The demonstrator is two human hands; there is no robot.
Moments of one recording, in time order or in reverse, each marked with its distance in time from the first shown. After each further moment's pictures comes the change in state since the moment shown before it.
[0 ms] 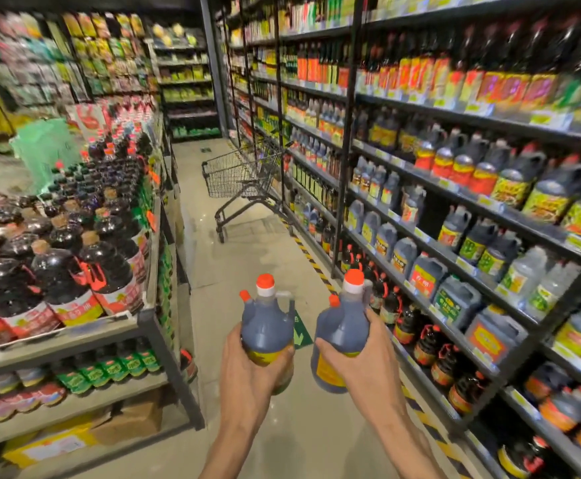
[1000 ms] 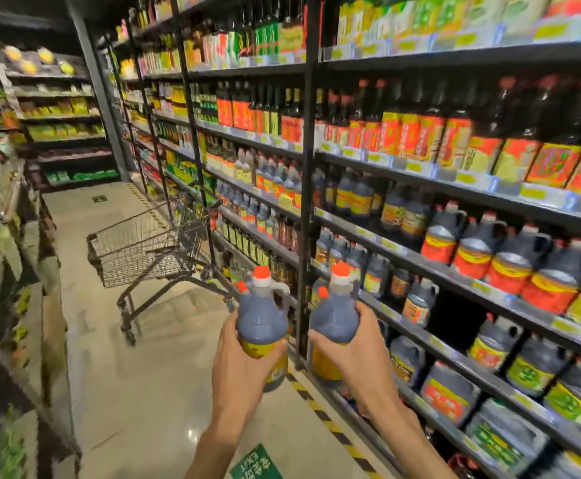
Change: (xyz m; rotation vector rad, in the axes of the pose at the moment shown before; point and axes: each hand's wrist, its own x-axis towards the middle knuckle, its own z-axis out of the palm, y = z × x) left_hand 0.654 -0.057 0.213 -0.080 -0.257 0.112; right_hand 0.596 -0.012 0.202 -0.130 0.214 0.110
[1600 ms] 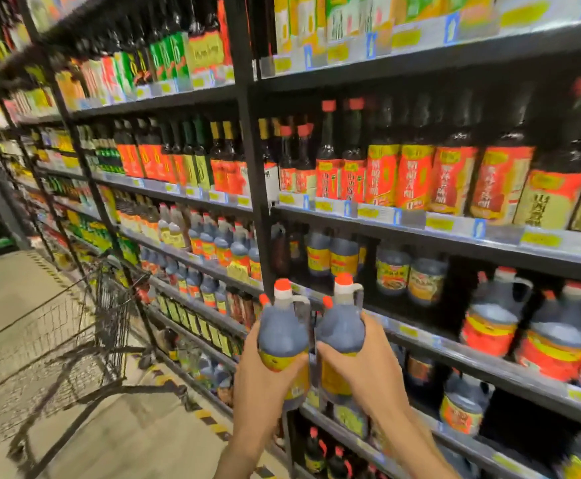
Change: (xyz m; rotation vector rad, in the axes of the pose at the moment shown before) left_hand 0.378 -0.029 0.199 -0.045 -0.365 0.039; right_hand 0.380 0.036 0.083 -0.031 0.220 0.125
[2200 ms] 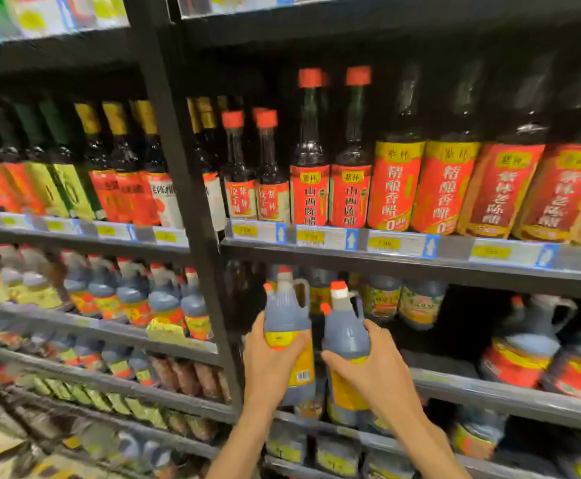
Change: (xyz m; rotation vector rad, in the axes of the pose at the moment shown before) left_hand 0.276 -0.068 0.090 -0.098 -0.347 -0.119; right_hand 0.170 0.016 0.064 -0.239 0.234 0.259
